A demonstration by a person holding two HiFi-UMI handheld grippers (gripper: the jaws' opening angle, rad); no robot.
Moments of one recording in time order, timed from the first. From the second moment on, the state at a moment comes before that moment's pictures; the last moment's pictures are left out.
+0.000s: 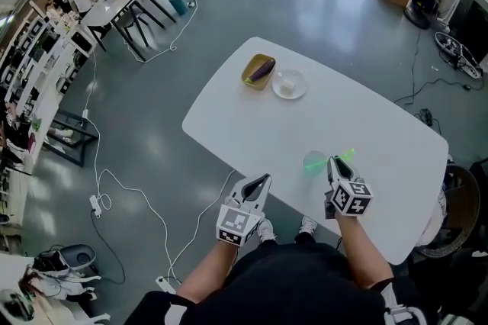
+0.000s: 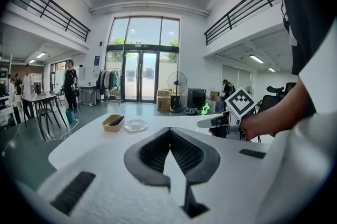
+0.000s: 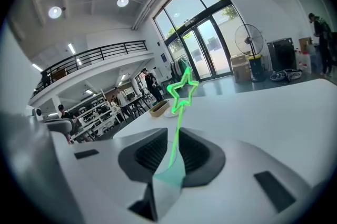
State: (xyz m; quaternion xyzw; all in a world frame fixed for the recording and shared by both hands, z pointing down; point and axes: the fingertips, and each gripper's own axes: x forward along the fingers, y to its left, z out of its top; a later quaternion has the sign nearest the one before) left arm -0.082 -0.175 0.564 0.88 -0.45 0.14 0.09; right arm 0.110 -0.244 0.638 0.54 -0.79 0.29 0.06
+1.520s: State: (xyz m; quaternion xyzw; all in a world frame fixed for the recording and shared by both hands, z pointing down) left arm -0.042 -0.189 0.542 0.91 -0.40 0.11 0.06; right arm 0.092 -0.196 0.552 0.51 -0.84 0.13 0.09
